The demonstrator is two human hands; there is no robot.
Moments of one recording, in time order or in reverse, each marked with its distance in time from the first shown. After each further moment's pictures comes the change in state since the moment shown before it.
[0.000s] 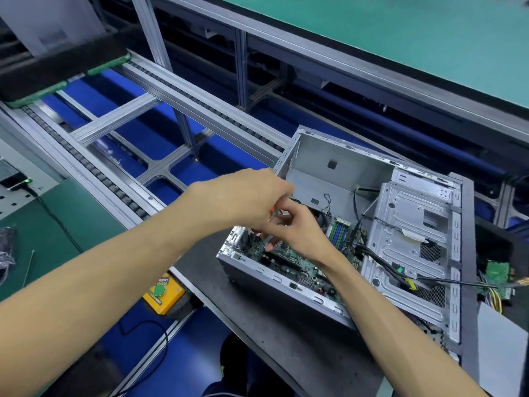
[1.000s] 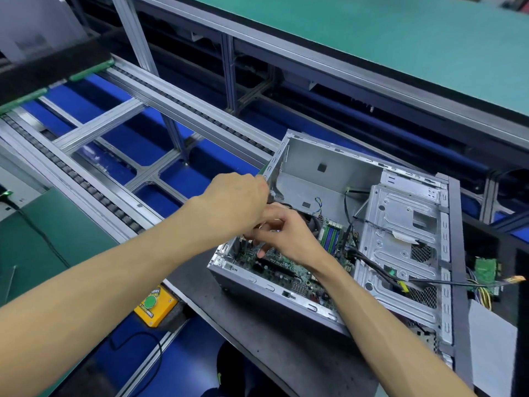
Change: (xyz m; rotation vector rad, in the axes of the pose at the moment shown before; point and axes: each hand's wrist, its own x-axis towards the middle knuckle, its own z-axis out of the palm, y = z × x) left_hand 0.006 0.003 0.010 0.283 0.125 -0.187; right_hand 0.006 -0.001 -0.001 -0.053 -0.001 -0.006
